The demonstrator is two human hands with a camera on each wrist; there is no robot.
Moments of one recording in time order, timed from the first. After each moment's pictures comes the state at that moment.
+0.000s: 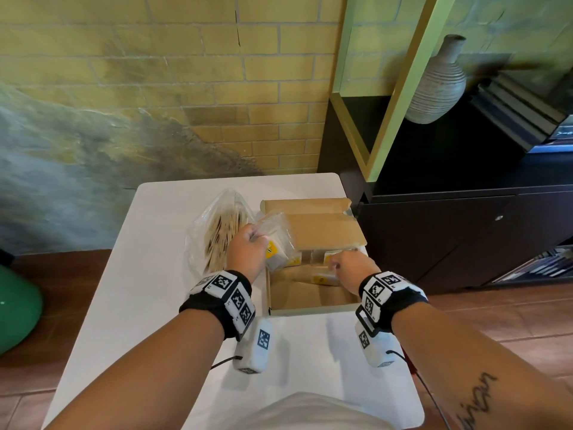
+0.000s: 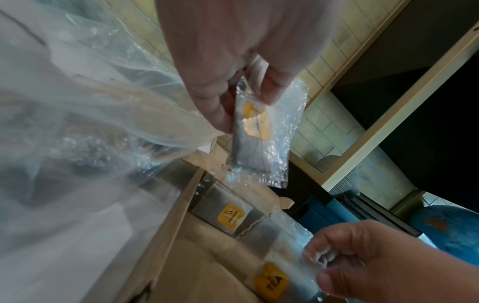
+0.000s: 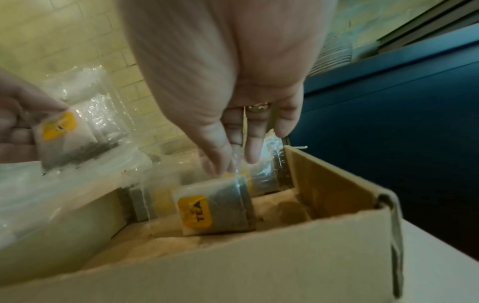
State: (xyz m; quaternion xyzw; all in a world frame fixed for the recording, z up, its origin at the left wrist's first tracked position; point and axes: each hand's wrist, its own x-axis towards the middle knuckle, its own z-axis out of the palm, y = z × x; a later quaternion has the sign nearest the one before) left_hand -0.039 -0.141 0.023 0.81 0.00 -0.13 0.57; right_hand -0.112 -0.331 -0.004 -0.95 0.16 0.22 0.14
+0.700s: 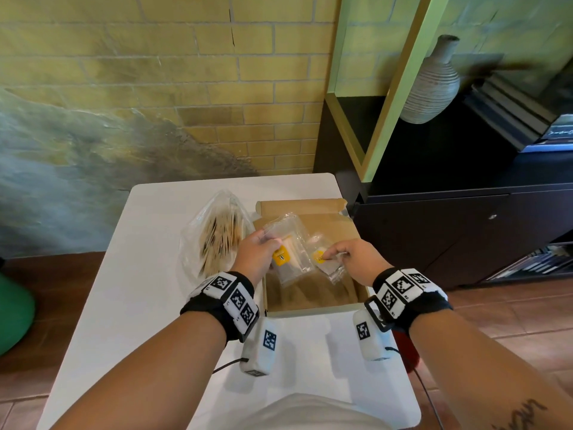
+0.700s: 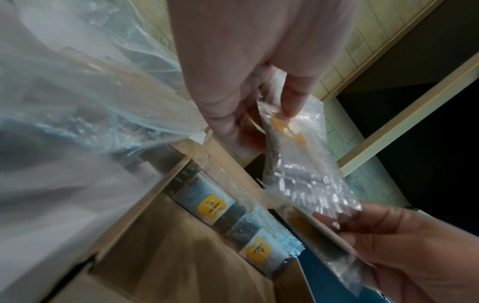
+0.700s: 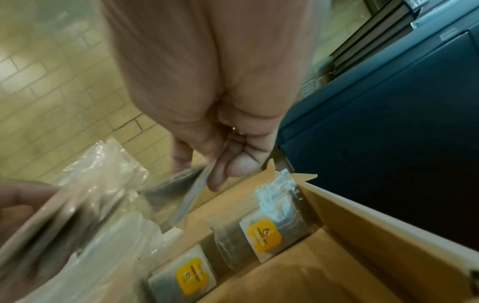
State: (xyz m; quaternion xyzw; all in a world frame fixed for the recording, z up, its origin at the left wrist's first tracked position) left_hand -0.044 -0.154 0.025 0.74 0.01 -0.26 0.62; right_hand -0.123 -0.340 0.024 -0.90 0.17 0.12 0.39
